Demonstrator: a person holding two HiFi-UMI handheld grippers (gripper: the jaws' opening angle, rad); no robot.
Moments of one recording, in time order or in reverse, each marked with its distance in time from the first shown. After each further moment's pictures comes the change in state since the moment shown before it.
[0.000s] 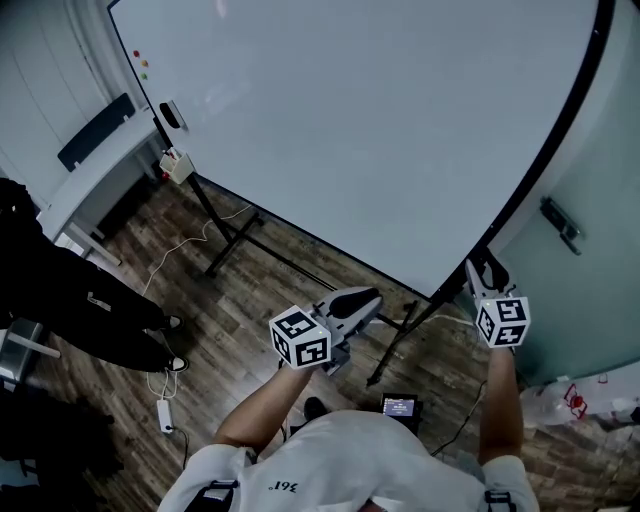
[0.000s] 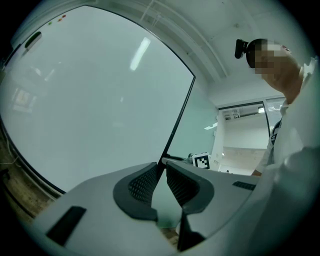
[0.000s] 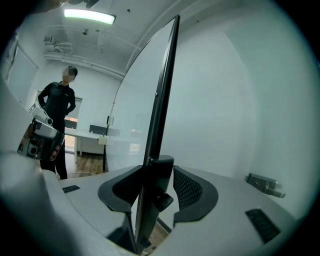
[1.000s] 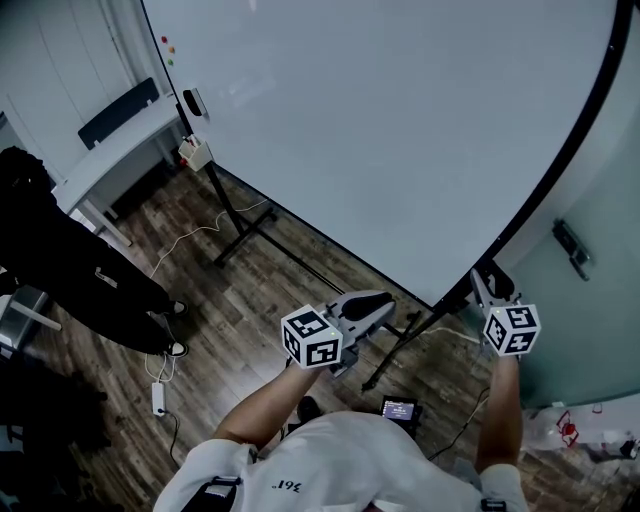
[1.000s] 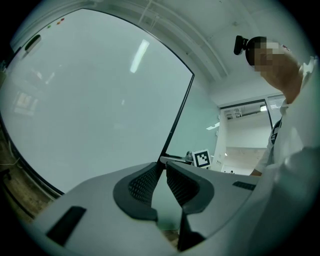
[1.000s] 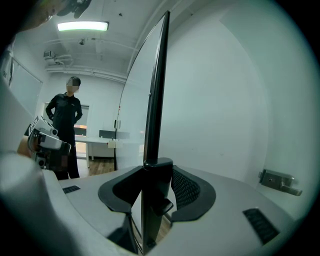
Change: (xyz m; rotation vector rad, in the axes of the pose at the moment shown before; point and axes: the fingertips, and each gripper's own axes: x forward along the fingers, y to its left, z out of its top) left arm 0.019 -0.008 -0.002 0.010 -0.015 0.023; right arm 0.012 0.000 0.007 0.062 0.007 0.129
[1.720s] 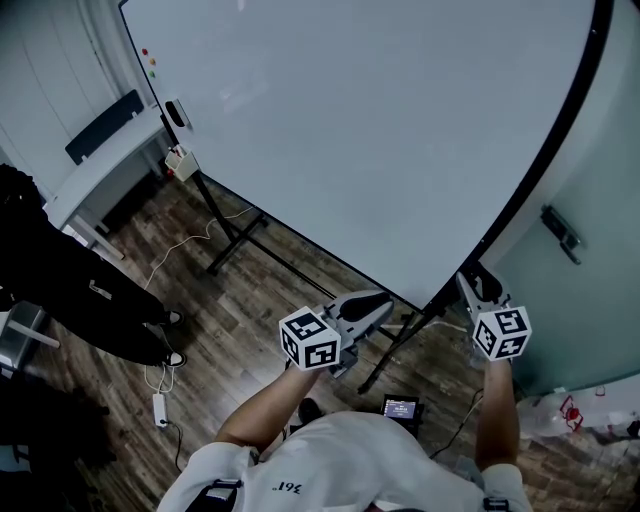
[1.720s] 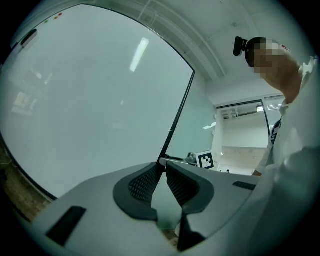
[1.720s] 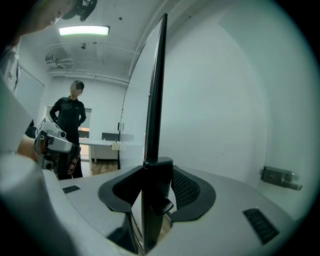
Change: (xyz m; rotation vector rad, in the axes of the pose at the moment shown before) left arm 0.015 -0.018 -0.006 0.002 0.010 -0.040; right arm -0.024 0.019 -0.004 0.012 -0.026 0.025
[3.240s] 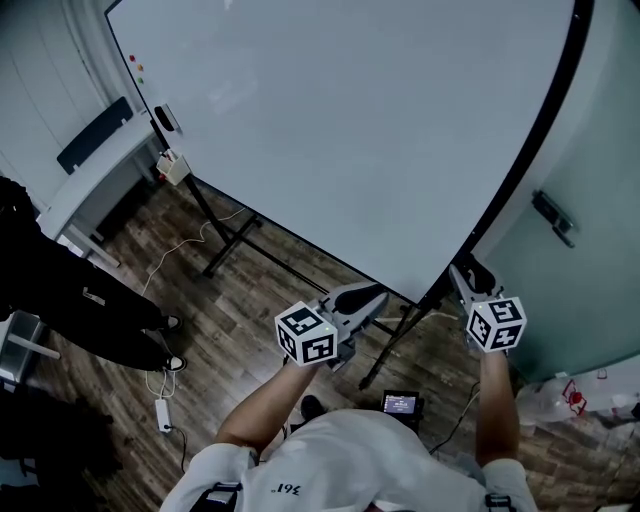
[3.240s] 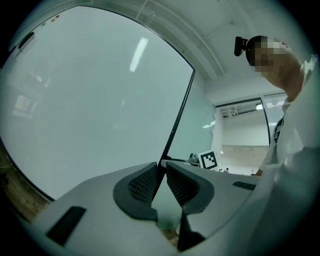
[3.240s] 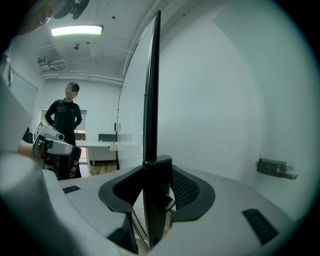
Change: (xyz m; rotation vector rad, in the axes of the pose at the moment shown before) left arm -0.001 -0.004 -0.001 0.020 0.005 0.002; right arm -0.010 0.007 -0.007 0.061 0.024 -0.034
